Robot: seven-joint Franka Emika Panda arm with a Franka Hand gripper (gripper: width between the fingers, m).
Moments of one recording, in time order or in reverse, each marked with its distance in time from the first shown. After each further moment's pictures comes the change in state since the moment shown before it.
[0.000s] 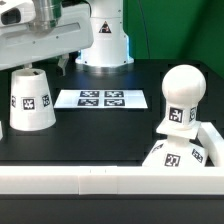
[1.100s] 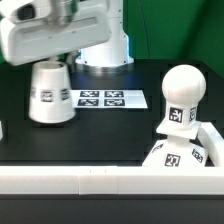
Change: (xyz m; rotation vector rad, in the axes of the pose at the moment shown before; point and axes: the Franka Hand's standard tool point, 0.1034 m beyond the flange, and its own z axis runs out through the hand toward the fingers) arm 0.034 -0.038 -0.019 0.053 -0.035 0.082
